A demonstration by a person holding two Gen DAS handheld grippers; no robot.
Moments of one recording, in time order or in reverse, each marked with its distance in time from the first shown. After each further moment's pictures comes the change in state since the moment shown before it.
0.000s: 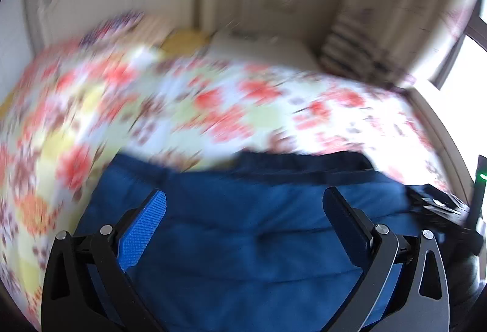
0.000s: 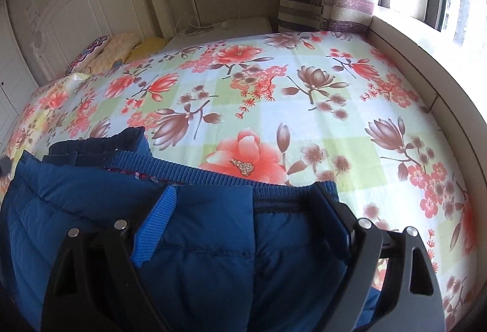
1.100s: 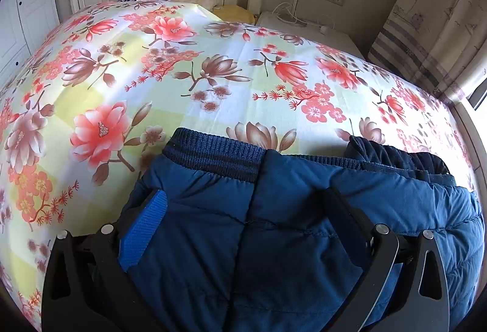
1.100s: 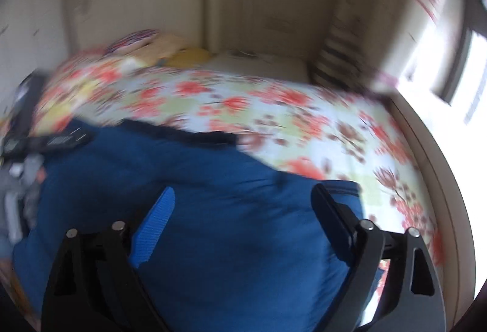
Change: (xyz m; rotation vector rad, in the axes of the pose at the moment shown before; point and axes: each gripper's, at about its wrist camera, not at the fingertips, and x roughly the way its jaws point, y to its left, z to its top) left arm 0.057 0.100 -0.027 -0.168 0.091 0.107; right arm -0.091 0.127 -0.053 -0.405 -0.118 0.042
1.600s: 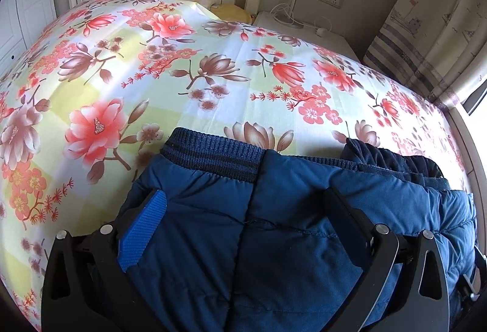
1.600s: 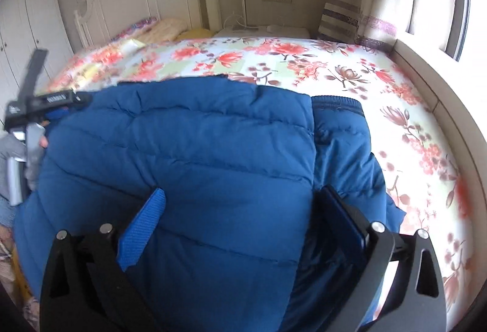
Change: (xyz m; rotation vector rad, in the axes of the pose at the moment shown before) left arm 0.001 0.007 0.001 -0.030 -0.001 -0.051; right arm 0.014 -0.062 -0.057 0.189 0.080 0.015
